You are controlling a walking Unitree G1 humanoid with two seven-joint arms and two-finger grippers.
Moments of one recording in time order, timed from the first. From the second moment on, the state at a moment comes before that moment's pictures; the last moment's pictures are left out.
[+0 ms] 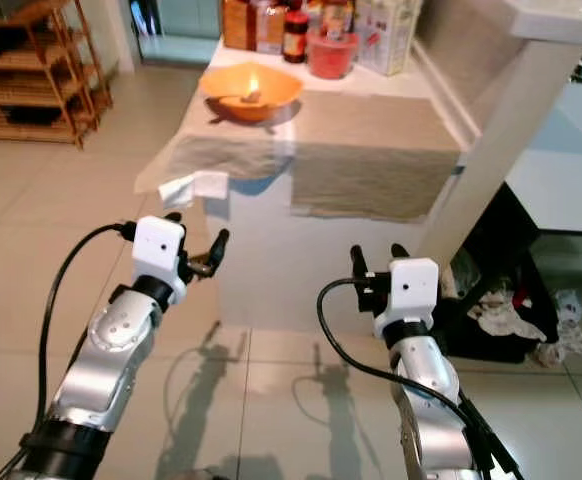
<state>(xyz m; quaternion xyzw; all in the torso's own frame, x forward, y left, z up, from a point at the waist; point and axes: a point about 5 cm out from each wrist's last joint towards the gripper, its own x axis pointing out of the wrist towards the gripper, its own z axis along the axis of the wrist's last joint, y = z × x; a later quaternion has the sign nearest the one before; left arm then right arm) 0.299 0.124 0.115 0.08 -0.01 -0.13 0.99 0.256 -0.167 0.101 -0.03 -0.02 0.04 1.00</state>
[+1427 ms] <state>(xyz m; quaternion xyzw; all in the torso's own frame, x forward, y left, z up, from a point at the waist) 0.301 0.120 0.126 0.11 -0.05 -0.15 0.98 0.257 -0.164 0.101 -0.02 -0.03 0.04 1.00</state>
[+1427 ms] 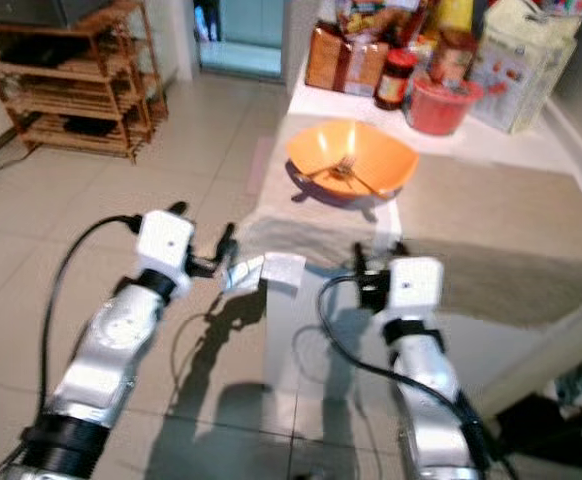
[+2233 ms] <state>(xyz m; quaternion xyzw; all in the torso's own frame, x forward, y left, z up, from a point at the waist) 0.299 0.124 0.127 0.11 -0.06 -0.13 0.98 0.258 -0.158 0.104 -0.02 -0.04 0.05 1.00</state>
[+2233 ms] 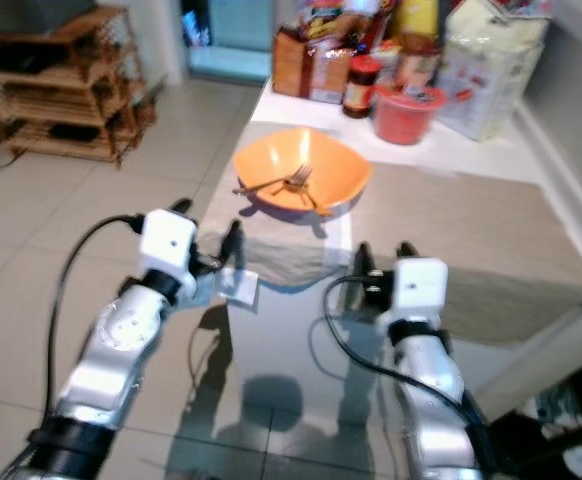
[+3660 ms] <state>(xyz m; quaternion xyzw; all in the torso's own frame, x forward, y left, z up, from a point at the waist) 0.339 0.151 0.211 0.04 -0.02 -0.17 0.98 0.253 -0.162 0.095 -0.02 -0.02 0.04 1.00</state>
